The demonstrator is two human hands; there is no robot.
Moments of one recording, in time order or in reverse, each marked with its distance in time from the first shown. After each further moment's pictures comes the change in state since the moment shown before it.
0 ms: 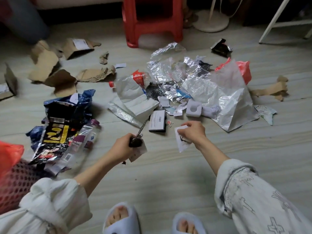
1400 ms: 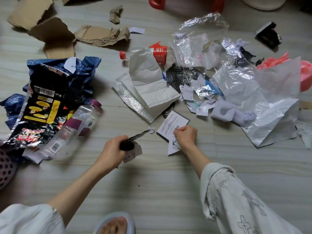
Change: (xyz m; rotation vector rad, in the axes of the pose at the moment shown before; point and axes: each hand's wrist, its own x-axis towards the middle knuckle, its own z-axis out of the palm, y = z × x) left_hand 0.074 -0.104 0.012 -0.212 0.069 -0.047; right_hand 0.105 0.025 0.153 -0.169 0.101 0.156
